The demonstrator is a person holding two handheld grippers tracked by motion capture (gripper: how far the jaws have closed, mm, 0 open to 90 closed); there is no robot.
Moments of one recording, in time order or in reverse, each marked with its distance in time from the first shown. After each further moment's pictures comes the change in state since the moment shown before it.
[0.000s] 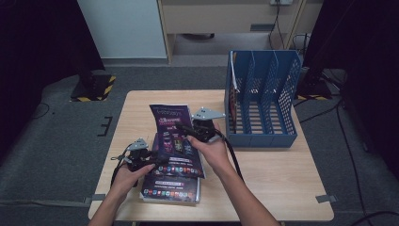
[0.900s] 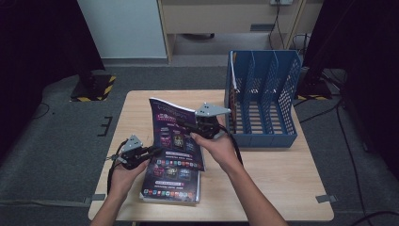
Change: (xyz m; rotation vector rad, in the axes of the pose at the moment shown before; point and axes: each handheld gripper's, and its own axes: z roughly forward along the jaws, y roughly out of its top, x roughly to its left) left arm -0.013 0.015 -0.024 -0.083 0.172 0.133; right arm -0.001 0.023 -0.018 -0.024 0.055 -0.074
